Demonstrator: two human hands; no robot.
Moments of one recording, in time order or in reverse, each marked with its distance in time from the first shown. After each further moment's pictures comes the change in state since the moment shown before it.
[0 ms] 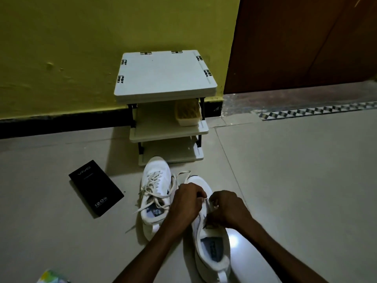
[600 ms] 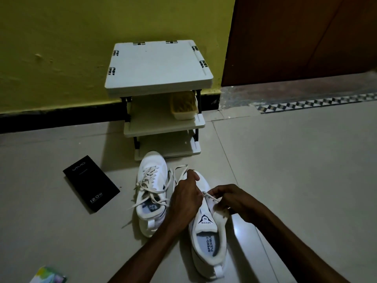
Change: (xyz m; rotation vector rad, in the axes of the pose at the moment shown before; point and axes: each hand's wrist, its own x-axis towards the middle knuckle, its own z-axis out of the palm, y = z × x) left_hand 0.003 0.000 0.023 -0.042 0.149 -0.083; right_hand 0.017 0.040 -0.009 0.787 -0.287 0.110
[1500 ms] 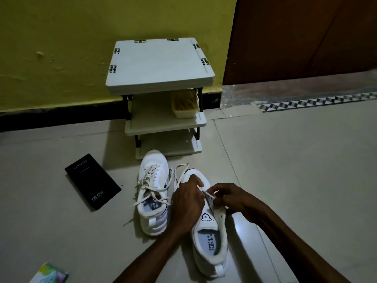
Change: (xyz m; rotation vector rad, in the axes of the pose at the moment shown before) left_hand -0.013 0.001 0.009 0.063 0.091 -0.048; right_hand -0.004 -0.004 0.001 -0.073 -0.020 -0.046
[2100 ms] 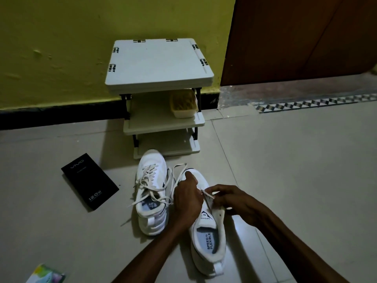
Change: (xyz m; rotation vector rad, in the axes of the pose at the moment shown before) left_hand 0.009 0.010 0.001 0.038 -0.042 -0.111; right_hand -0.004 0.011 0.001 0.200 -0.029 0.022
